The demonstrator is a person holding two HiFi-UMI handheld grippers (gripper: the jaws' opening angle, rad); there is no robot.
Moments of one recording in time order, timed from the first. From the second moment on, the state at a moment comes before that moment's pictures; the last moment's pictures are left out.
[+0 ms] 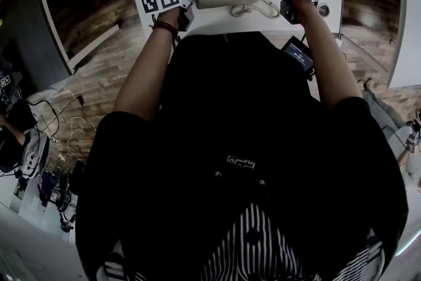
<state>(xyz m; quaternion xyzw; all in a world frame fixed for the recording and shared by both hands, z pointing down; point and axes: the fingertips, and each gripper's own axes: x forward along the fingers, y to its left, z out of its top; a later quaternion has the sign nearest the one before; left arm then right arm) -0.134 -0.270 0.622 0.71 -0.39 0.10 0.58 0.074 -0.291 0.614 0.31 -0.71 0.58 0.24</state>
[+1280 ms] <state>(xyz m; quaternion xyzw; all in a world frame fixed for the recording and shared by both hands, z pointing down) -0.032 -0.250 0.336 0.87 -0.44 0.08 0.22 0.058 -0.263 0.347 0.28 -0.92 0.25 0.13</state>
